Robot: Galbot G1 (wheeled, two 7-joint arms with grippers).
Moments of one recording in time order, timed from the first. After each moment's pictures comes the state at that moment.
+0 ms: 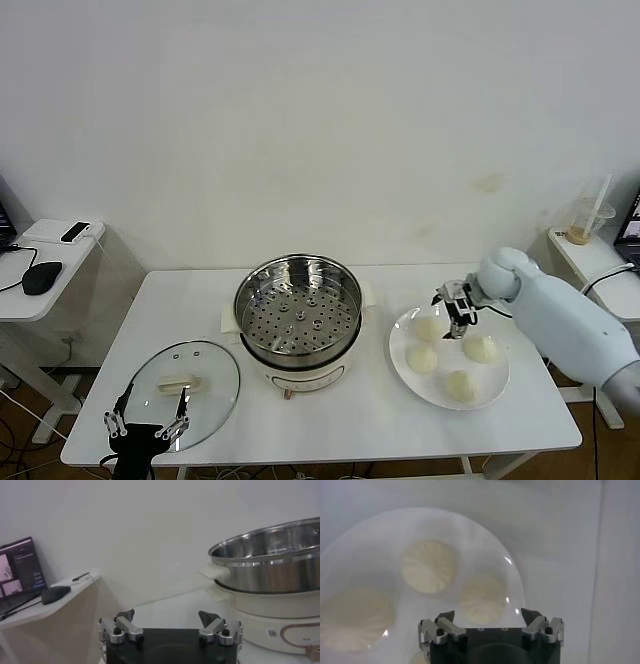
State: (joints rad) left arm 1.86 -1.41 -0.72 -2.21 0.05 0.05 -0.06; right arm -0.12 0.87 -0.55 1.06 -0.35 -0.06 -1.09
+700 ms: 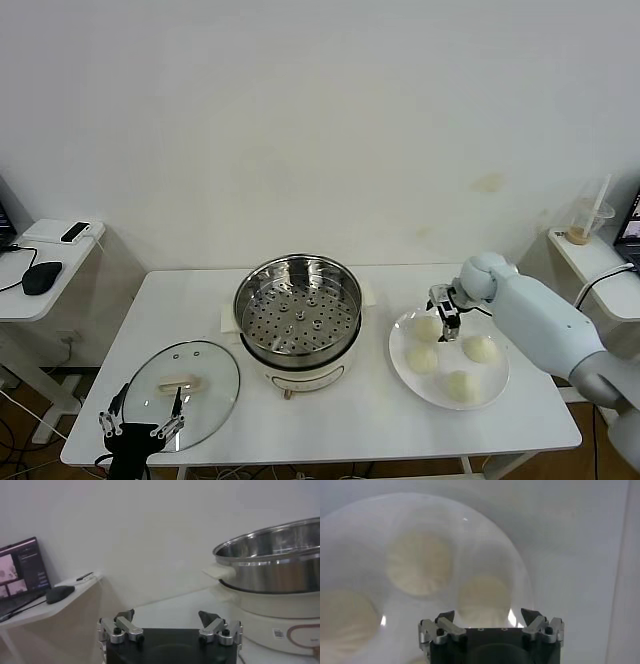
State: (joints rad) left arm 1.86 -1.41 -0.73 -2.20 0.04 0.05 -0.06; right arm -0.11 0.97 -0.57 0.94 -0.40 -0.05 -1.08
